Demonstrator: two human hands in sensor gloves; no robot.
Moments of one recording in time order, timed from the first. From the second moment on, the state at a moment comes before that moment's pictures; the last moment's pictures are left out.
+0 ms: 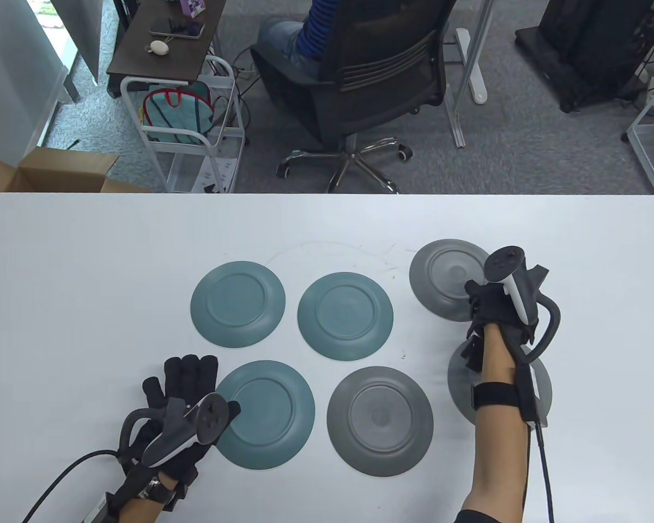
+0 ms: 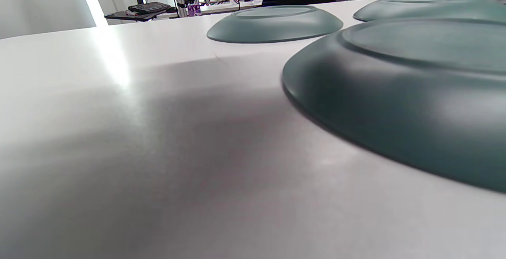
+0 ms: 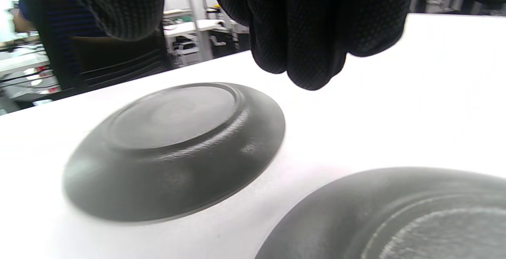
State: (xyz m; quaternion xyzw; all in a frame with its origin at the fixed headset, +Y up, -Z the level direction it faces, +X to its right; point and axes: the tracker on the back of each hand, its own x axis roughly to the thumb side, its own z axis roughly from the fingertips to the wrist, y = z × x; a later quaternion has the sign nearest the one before) left_hand -0.237 -0.761 -0.177 -0.12 -0.06 -0.06 0.99; right_hand 0.258 -0.699 -0.346 -0.25 0.08 0.96 0.12
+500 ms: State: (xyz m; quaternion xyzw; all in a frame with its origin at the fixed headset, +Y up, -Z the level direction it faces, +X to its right) left_hand -0.226 -0.761 -0.170 -0.11 -0.08 -0.06 0.99; right_hand 0.182 -0.672 -0.258 -0.04 0.06 1.00 0.06
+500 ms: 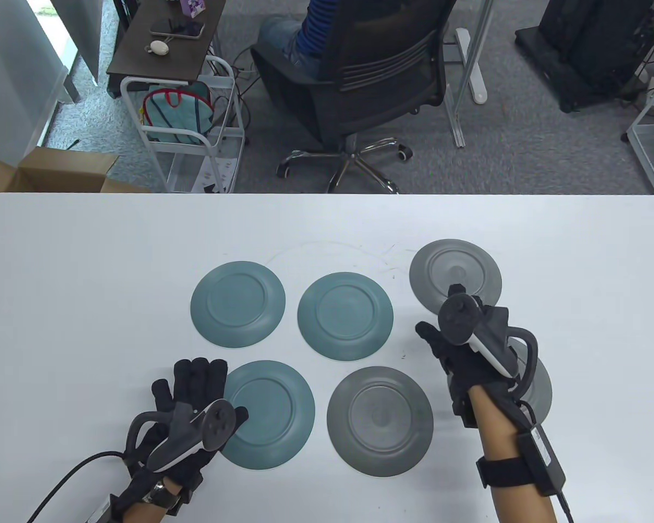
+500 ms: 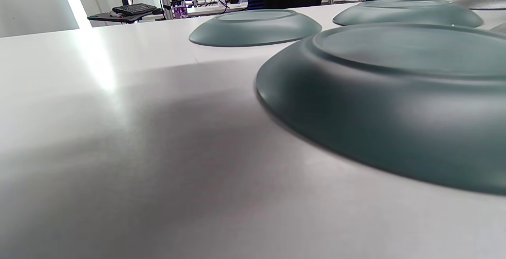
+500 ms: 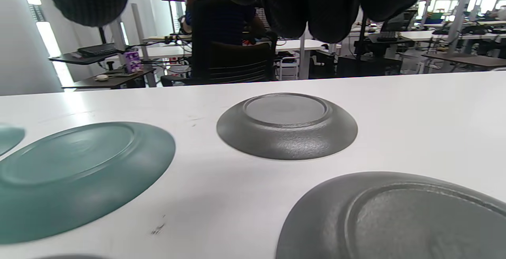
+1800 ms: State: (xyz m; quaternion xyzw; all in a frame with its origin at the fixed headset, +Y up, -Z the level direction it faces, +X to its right) left_hand -0.218 -0.760 -0.166 -0.12 -0.10 -0.06 0.99; right_hand 0.130 -0.751 -0.160 0.10 0.13 0.99 0.00
